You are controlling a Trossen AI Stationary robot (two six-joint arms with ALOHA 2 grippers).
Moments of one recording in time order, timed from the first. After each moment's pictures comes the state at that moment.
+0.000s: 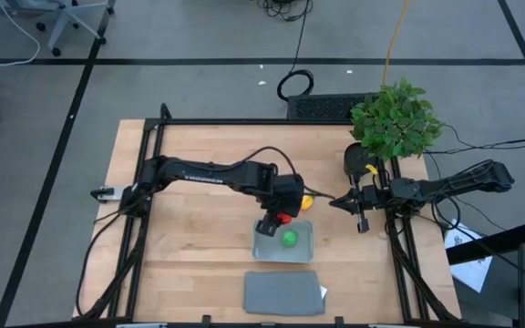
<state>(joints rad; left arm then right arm) -0.05 2.13 2.01 -1.00 0.16 0.32 0.19 0.40 0.07 0.28 0.10 0.00</state>
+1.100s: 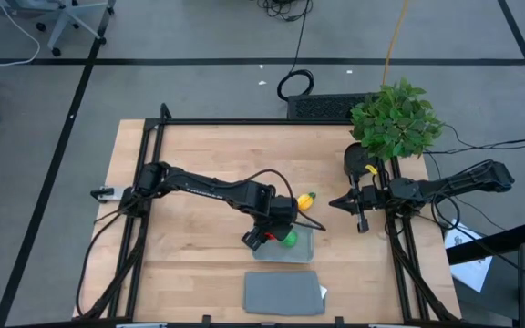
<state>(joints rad) -0.13 2.12 1.83 -0.93 0.16 0.56 0.19 0.40 0.07 0.28 0.10 0.00</state>
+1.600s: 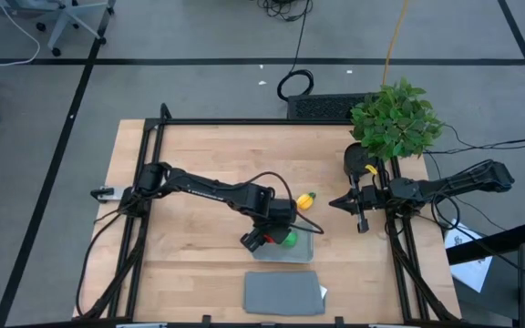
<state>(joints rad) -0.13 2.12 1.77 -0.87 0.20 0.62 0.19 0.40 0.07 0.28 0.10 0.00</state>
